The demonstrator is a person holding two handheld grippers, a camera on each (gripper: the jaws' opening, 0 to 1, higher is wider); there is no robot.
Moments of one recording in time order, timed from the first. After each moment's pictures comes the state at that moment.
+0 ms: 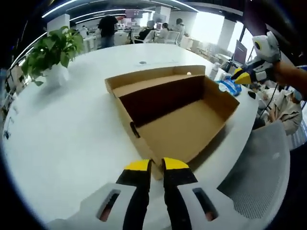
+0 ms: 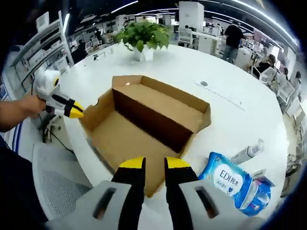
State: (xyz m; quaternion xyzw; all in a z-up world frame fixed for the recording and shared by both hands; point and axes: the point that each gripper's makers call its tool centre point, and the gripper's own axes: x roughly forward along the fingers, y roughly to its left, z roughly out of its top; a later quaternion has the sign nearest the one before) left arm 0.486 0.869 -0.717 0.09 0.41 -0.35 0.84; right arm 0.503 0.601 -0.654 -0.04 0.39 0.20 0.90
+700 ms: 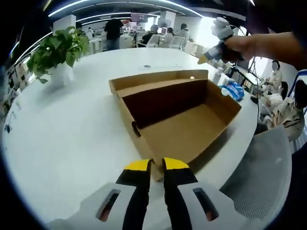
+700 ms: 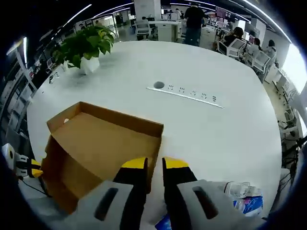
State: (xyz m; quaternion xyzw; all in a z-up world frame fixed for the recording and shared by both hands) left arm 0.485 0.868 -0.717 0.07 0.39 -0.34 0.85; right arm 0.642 0.545 -0.696 -0.02 0.49 0.10 0.87
